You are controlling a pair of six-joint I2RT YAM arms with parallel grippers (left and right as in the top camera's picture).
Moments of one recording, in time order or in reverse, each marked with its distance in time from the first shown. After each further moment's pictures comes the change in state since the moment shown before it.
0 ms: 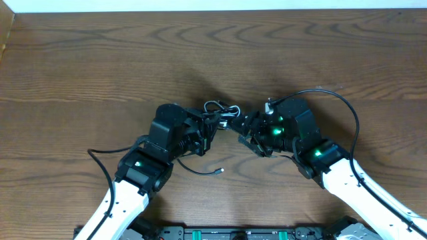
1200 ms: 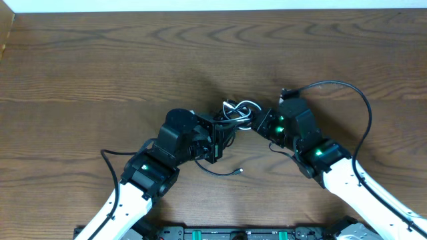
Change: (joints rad) left arm -0.084 0.000 0.000 0.026 0.053 -0.088; right arm -0.021 -0.001 0.000 -0.018 0.326 -0.334
